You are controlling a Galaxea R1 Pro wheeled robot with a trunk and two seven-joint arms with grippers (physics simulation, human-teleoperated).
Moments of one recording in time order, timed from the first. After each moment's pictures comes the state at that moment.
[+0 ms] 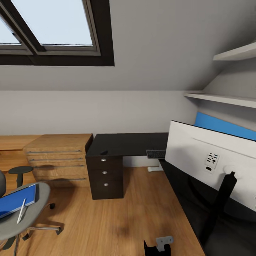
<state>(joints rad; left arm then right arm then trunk) -0.11 -0.07 0.01 -0.29 0.16 -0.49 -0.02 -0.43 0.14 0.07 -0.02 0.03 -0.52 -0.04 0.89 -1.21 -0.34</state>
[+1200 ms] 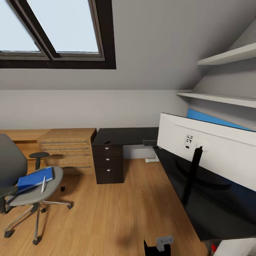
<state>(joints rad) -0.11 -0.07 0.01 -0.29 0.16 -0.49 -0.02 -0.43 0.14 0.07 -0.02 0.04 -0.52 -0.04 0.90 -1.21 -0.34</state>
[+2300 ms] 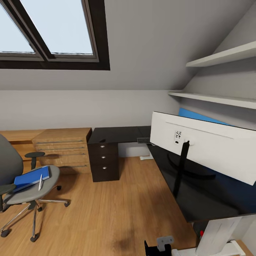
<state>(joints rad) -0.11 -0.06 0.01 -0.29 0.16 -0.49 -0.02 -0.43 0.13 0.07 -0.02 0.03 -0.52 -0.04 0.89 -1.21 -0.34</state>
